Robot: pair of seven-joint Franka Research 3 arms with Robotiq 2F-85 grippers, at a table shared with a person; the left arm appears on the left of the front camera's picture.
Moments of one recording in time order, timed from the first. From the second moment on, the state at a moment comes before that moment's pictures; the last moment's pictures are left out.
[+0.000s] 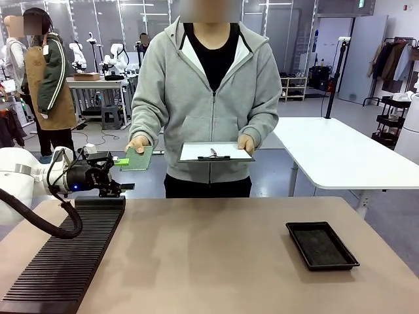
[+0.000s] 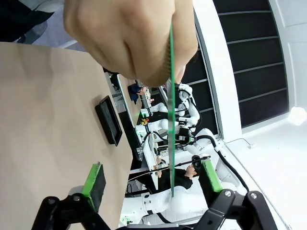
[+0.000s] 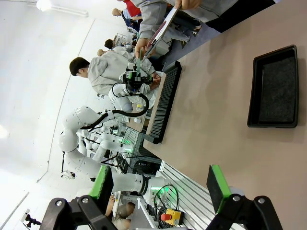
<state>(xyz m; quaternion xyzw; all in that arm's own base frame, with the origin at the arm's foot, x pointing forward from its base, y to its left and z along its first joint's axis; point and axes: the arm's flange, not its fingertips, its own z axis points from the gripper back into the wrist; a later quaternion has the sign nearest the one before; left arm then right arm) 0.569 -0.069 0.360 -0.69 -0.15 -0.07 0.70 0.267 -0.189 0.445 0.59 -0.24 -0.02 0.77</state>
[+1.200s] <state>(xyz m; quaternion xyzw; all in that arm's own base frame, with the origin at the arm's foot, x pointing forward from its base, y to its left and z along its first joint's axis) 0.568 -0.069 0.360 -0.69 -0.15 -0.07 0.70 0.267 -0.189 0.445 0.59 -0.24 -0.02 0.77</state>
